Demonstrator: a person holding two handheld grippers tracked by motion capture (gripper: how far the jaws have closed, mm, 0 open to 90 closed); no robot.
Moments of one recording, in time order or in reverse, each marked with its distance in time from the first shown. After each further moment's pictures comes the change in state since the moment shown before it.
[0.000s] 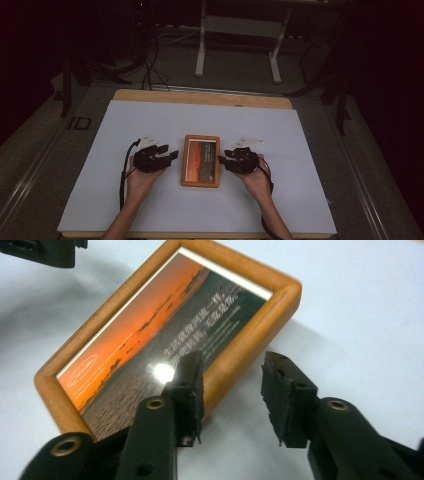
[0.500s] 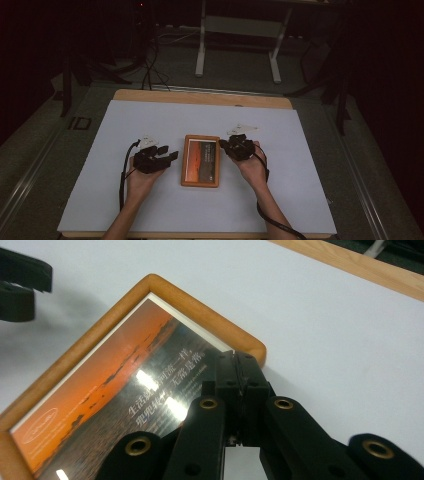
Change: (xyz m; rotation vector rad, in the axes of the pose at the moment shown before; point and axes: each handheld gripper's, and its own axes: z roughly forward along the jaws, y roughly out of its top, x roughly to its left) left arm 0.000 -0.002 0.000 0.001 -0.005 -0.005; right arm -0.009 0.033 0.016 -0.005 -0.063 -0.038
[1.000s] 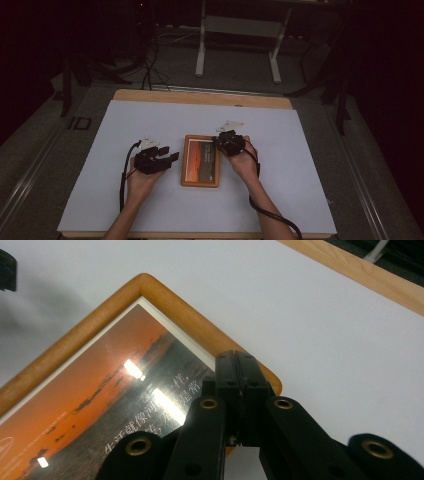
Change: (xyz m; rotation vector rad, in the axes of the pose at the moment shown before) left arm -0.002 -0.001 0.002 0.011 -0.009 0.005; right arm 0.005 0.012 0.029 0.030 -0.028 -0.071
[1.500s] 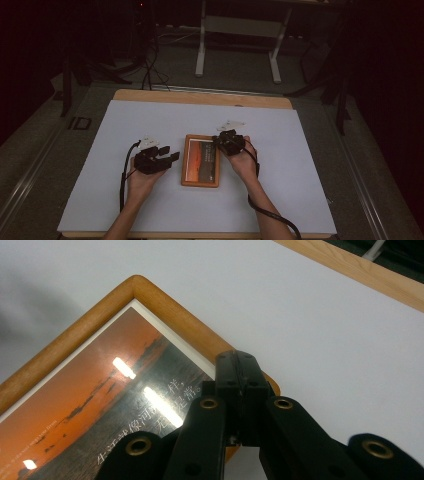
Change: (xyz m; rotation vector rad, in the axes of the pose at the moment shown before) left arm -0.002 0.002 -0.002 -0.014 -0.014 -0.010; right arm -0.004 -0.002 0.003 -0.014 0.001 0.030
